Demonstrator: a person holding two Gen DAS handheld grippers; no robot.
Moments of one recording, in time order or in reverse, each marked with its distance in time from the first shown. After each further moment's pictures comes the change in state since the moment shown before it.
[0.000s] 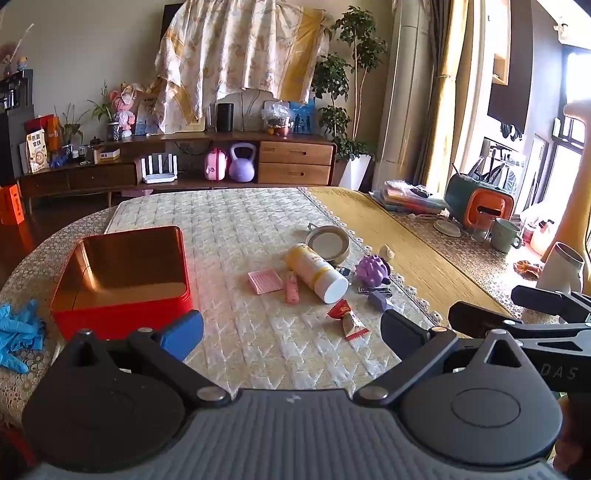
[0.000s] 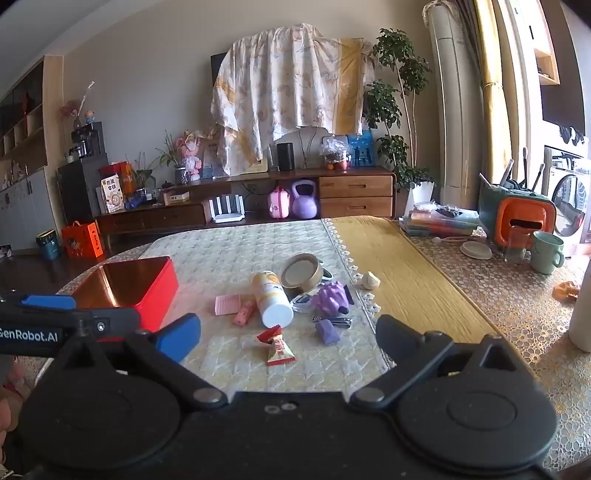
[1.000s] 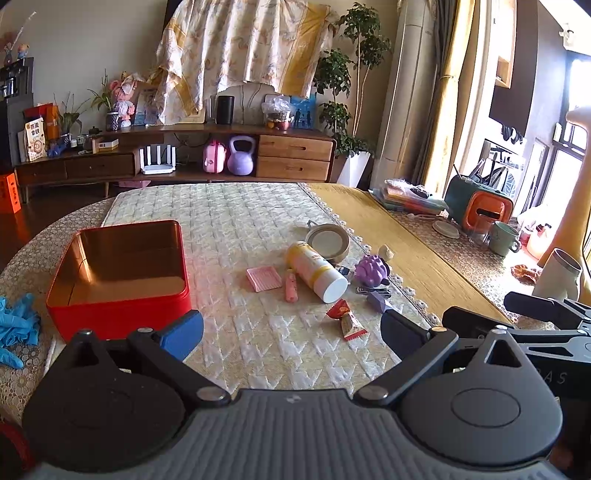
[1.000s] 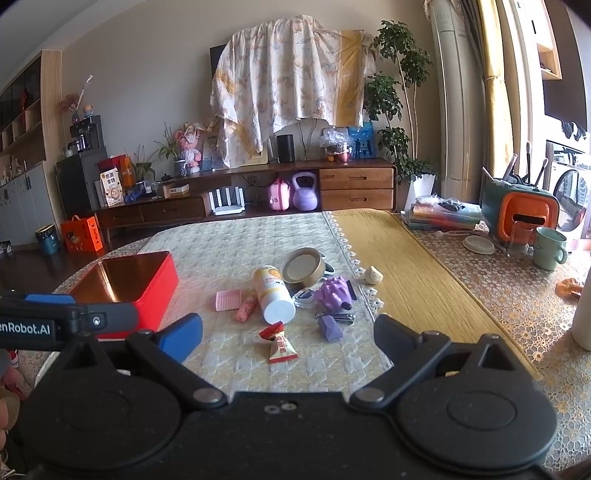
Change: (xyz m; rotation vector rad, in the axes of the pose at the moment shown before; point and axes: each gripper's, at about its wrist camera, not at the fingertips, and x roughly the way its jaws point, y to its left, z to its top) left arm -0.001 0.015 0.006 -0.074 0.025 -0.043; right arm 0.005 0.002 0.001 -0.003 0.026 -0.004
